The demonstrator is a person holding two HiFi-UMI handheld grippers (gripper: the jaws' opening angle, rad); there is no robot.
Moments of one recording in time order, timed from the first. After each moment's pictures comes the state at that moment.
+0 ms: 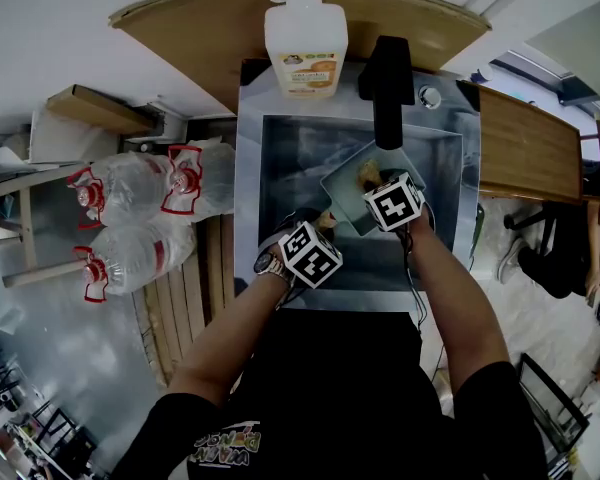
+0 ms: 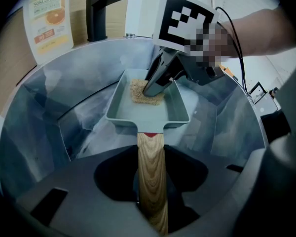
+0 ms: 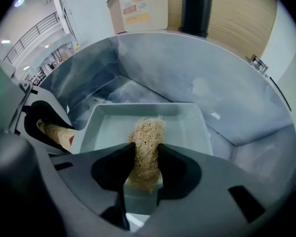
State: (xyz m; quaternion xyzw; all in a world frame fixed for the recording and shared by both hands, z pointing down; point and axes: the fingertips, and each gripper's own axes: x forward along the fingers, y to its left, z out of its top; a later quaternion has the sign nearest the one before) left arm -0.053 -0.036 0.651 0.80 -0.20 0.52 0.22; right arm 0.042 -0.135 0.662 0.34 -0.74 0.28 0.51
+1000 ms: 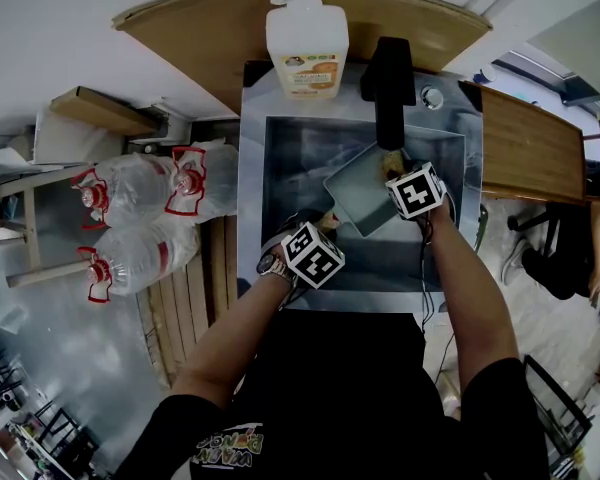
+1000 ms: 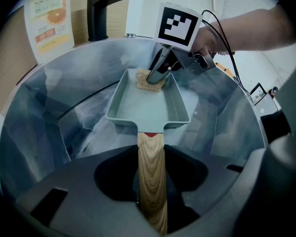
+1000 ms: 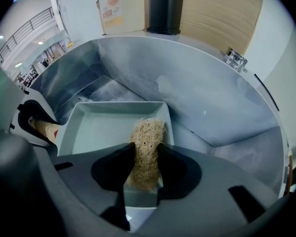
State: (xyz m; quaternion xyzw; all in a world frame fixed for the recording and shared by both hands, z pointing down) left arm -0.052 -0.035 0.651 0.80 -0.20 0.52 0.23; right arm 0.093 -0.155 0.660 0.38 -0.71 0.29 0.52
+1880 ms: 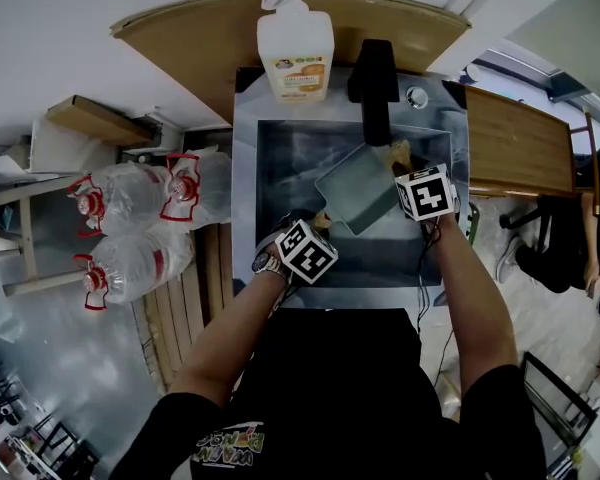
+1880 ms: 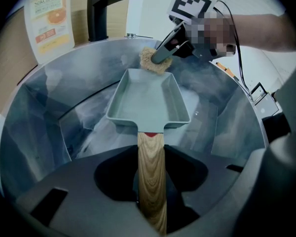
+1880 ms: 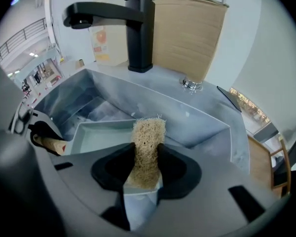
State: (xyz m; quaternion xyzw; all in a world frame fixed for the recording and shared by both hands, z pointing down) left arm -0.052 -0.036 0.650 0.80 -0.20 0.52 0.22; right arm 0.117 -0.170 0.598 0.46 -0.71 0.26 0.46
